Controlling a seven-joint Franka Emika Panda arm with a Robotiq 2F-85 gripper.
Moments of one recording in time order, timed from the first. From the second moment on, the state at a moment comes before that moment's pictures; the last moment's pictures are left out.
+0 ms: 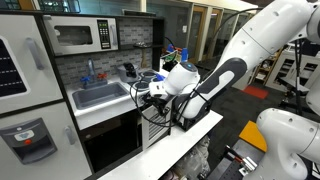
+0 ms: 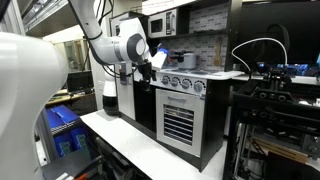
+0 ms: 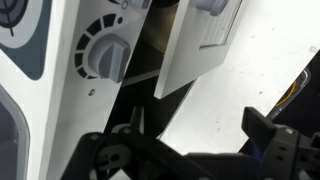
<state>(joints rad) 1.64 -0.01 -1.30 -2.57 -0.16 3.12 -1.54</state>
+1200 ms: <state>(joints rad) 1.05 0.03 -0.71 -2.56 -0.26 3.12 -1.39</state>
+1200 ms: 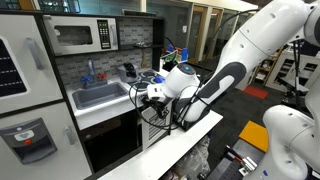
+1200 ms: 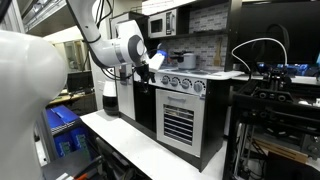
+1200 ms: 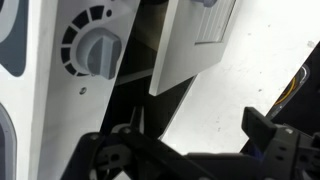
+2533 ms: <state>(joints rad) 0.73 0.15 -0.43 -2.44 -0.41 3.09 -1.34</state>
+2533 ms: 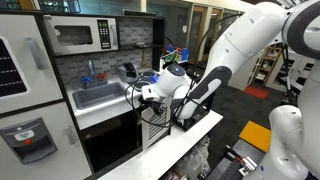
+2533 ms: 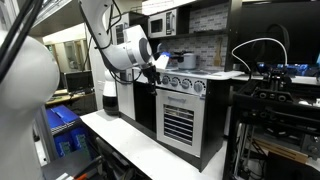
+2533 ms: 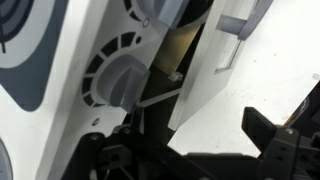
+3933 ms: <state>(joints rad) 0.78 0.15 -0.43 -2.44 -0.41 3.06 -1.29</state>
